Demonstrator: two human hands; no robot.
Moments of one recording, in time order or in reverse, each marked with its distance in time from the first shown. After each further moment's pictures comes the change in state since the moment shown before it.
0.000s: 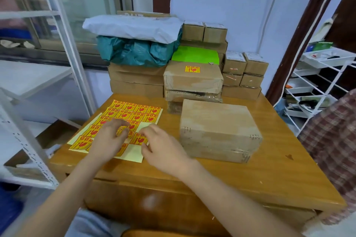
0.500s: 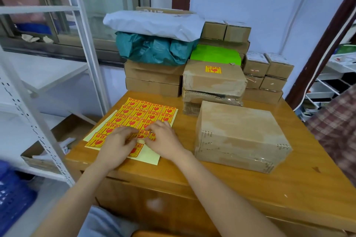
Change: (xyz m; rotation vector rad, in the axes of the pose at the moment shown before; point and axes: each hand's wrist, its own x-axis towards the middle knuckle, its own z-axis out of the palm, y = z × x) left_hand -0.005 -0.043 0.003 0.074 -0.100 0.012; right_hand 0.072 0.029 0.062 0.085 -0.063 0.112
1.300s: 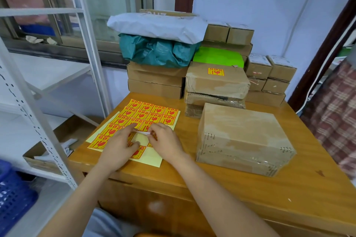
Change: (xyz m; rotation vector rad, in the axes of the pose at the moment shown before) left_hand 0.000 0.003 0.002 -0.035 -0.027 -0.126; right_hand 0.005 0.001 0.010 0.024 0.156 -0.062
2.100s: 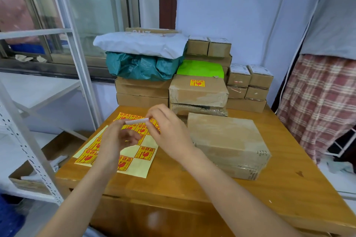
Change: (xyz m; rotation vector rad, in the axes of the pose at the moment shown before) left_hand -0.013 0.094 -0.032 -1.025 0.161 -0.198; right_hand -0.021 -0.025 -0.097 -0.083 0.425 -0.360
